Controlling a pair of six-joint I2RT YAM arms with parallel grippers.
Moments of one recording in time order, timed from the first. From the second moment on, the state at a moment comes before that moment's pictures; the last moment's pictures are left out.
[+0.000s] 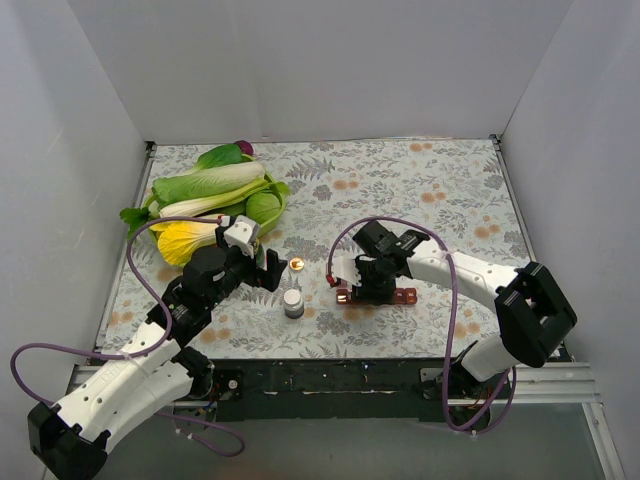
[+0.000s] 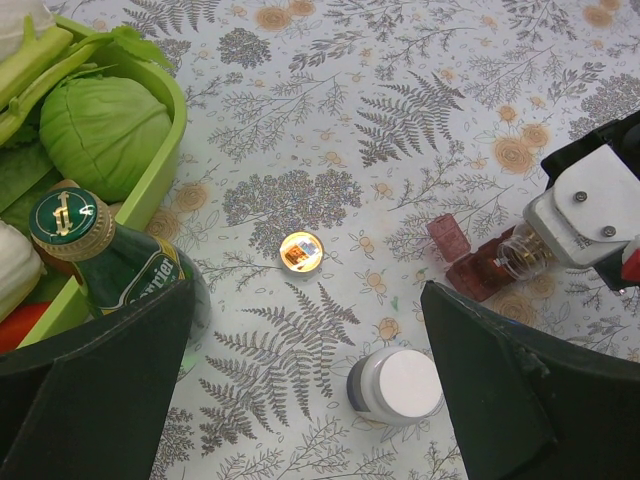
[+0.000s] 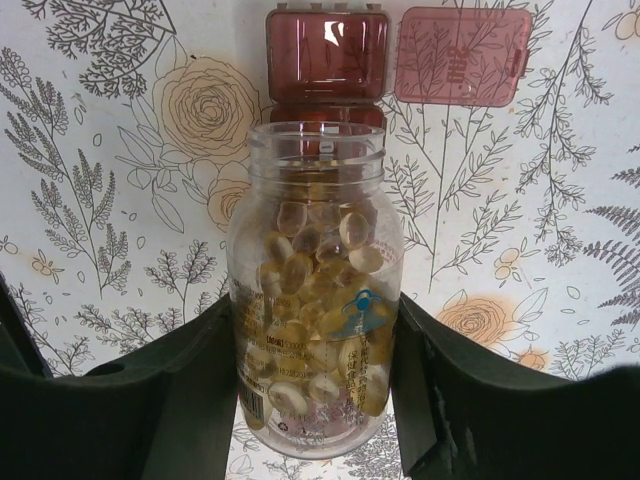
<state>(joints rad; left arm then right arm) -0.62 0.69 0.57 -0.15 -0.04 -0.12 0.79 1.50 0.97 -0.76 -0.21 -0.82</state>
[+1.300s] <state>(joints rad) -0.62 0.68 0.56 -0.15 -0.16 -0.11 0.85 1.60 1.07 -0.85 -0.09 -0.79</state>
